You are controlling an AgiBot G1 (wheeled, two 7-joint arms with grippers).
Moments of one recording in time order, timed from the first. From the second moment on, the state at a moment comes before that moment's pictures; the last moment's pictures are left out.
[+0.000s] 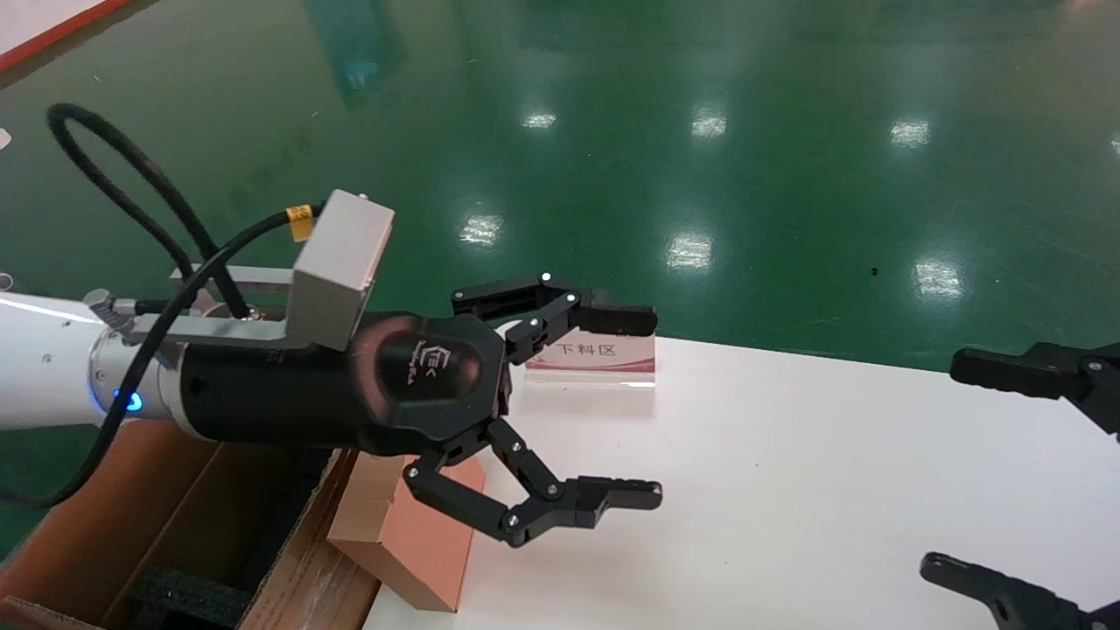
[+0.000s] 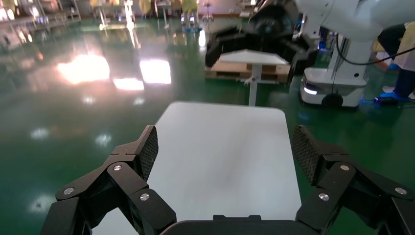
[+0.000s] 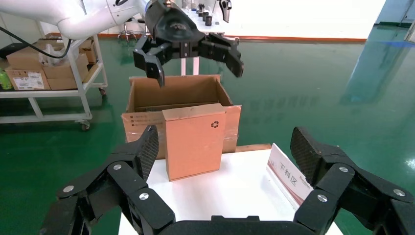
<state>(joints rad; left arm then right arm) -1.13 0.59 0.33 -1.29 0.82 1.48 -0.27 1.07 -0.61 -0.28 1.28 -0.73 -1.50 0.19</state>
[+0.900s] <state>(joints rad) -1.92 0.71 1.11 -1.35 1.56 1.59 -1.22 1.08 -0.61 -0.28 1.28 -0.73 -1.49 0.19</state>
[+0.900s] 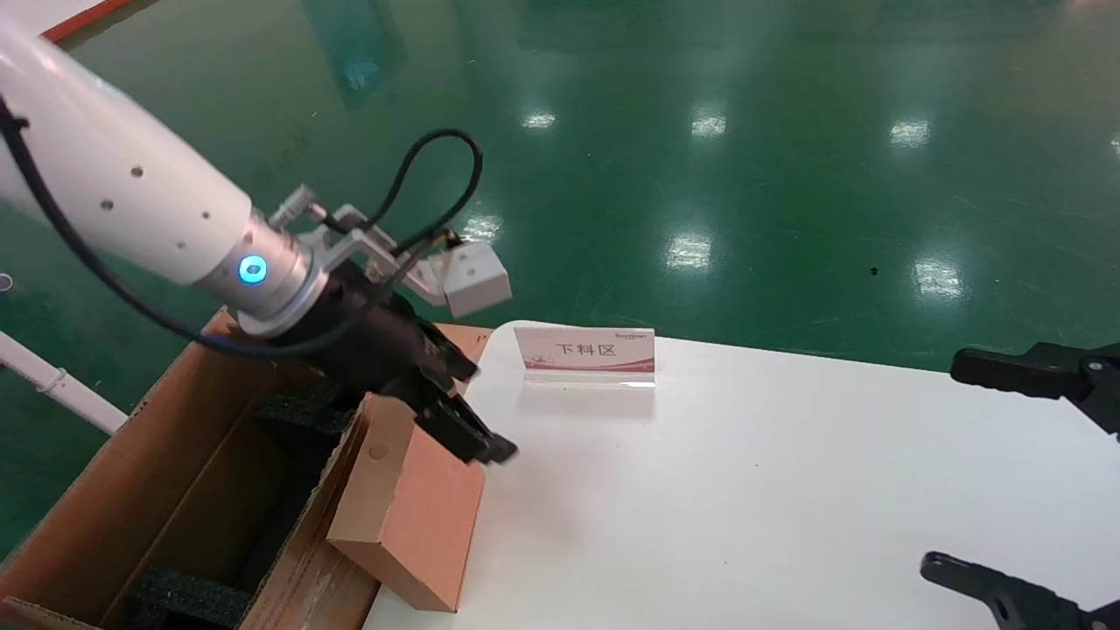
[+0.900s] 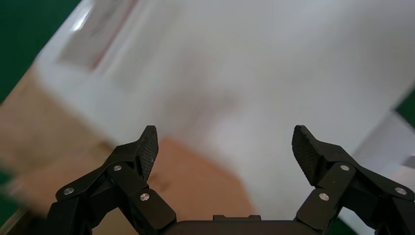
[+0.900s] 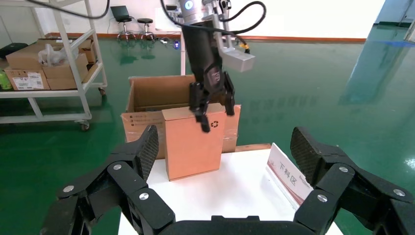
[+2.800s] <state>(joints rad) -2.29 0.80 1.84 -1.35 1.40 1.52 -1.74 1.08 -0.61 -0.29 1.28 -0.73 -1.49 0.18</state>
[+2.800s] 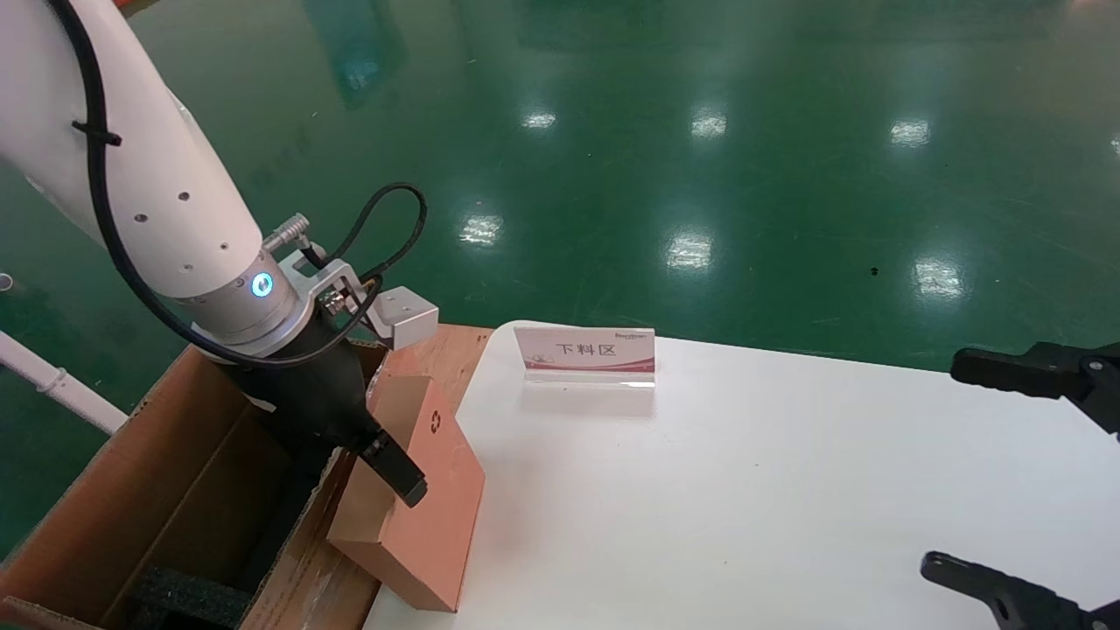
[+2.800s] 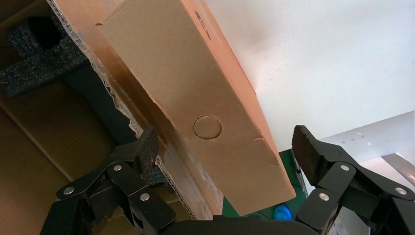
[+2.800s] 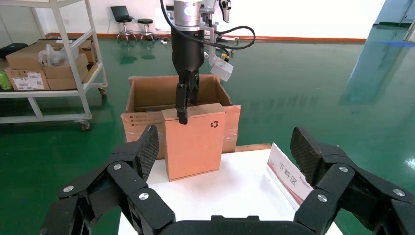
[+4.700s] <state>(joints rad) -2.31 0.83 1.88 -1.31 1.38 1.53 -1.74 1.08 -0.61 -0.29 1.28 -0.72 -1.49 0.18</state>
